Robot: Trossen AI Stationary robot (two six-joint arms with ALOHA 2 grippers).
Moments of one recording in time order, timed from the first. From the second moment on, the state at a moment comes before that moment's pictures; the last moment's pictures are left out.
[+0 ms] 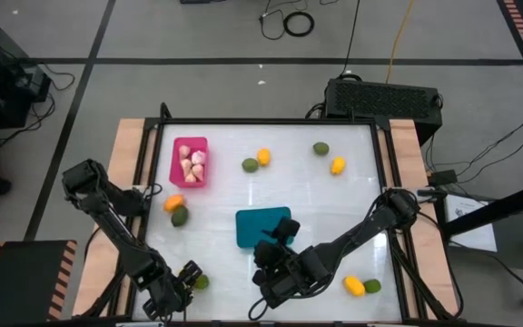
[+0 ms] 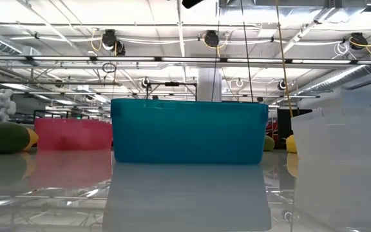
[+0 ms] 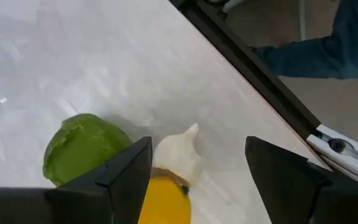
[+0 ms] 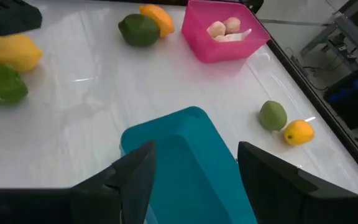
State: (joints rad) left arm -0.95 1.61 0.95 -0.46 0.02 -0.17; right arm 0.55 2.14 2.00 -1.04 0.88 0.72
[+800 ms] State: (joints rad) left arm -0.94 1.67 0.95 -0.51 0.02 -0.15; right arm 0.55 2.14 2.00 -1.03 0.88 0.72
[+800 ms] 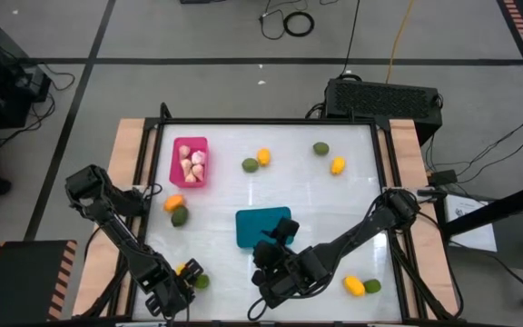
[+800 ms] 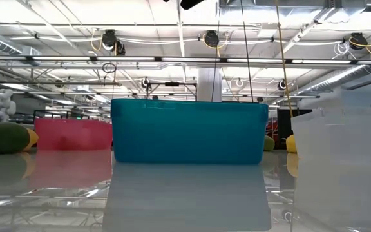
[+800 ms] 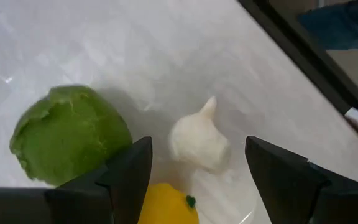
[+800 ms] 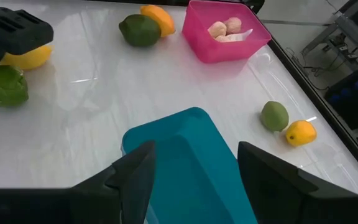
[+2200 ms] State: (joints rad) left arm -0.87 1.44 1.16 -0.90 -0.41 -0.09; right arm 0.55 2.14 2.00 -1.02 0.89 0.72
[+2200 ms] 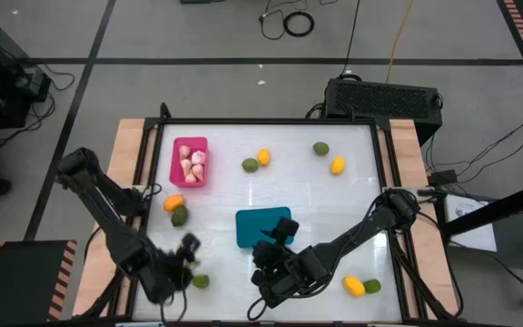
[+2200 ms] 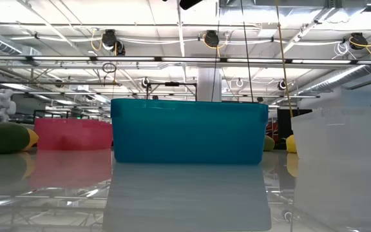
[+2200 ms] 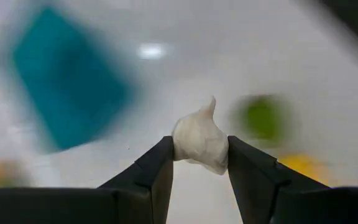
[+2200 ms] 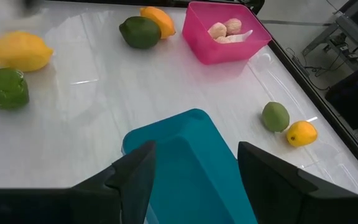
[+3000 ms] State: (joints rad) left arm 0.19 1.11 1.13 -1.14 -0.52 0.17; right arm 0.48 2.19 1.99 -0.92 0.88 0.60
